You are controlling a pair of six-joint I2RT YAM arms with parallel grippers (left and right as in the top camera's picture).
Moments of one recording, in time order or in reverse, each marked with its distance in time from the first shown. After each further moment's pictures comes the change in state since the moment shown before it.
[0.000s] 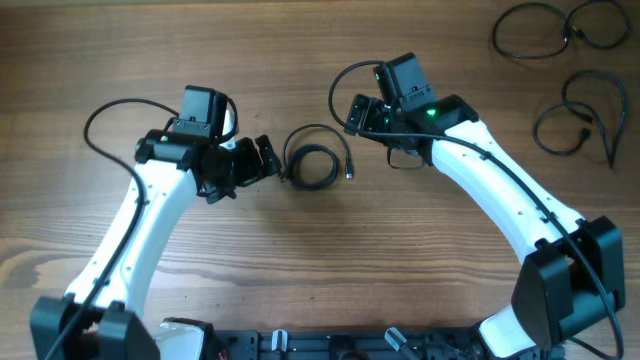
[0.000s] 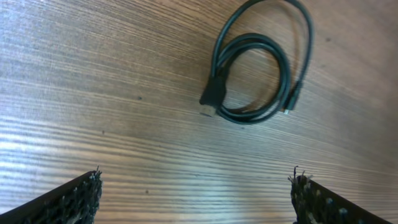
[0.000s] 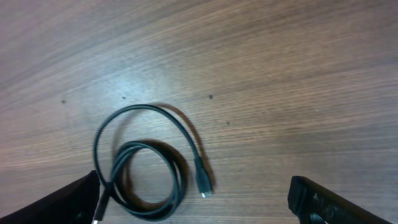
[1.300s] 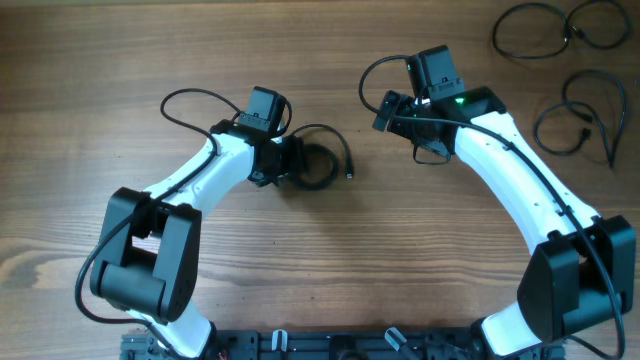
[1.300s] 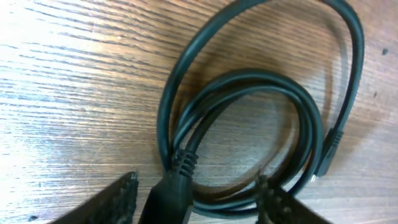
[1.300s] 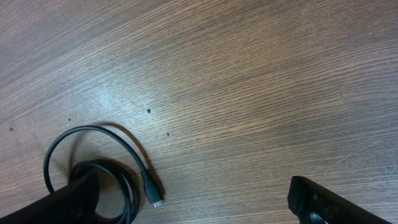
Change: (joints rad) left arm -0.160 0.352 0.002 0.349 -0.053 -0.052; right arm -0.122 0.000 0.000 -0.079 0.007 -0.026
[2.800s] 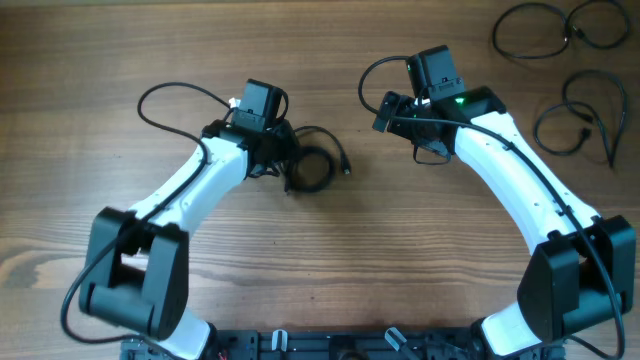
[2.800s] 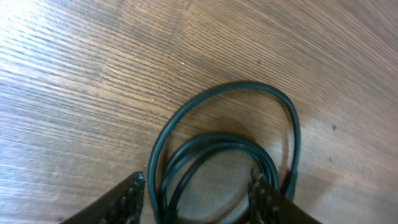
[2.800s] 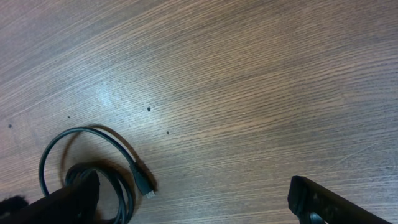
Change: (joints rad) left arm 0.000 -0.071 0.000 0.077 -0.156 -0.171; right arm 0.000 0.000 0.000 -0.003 -0.003 -0.011
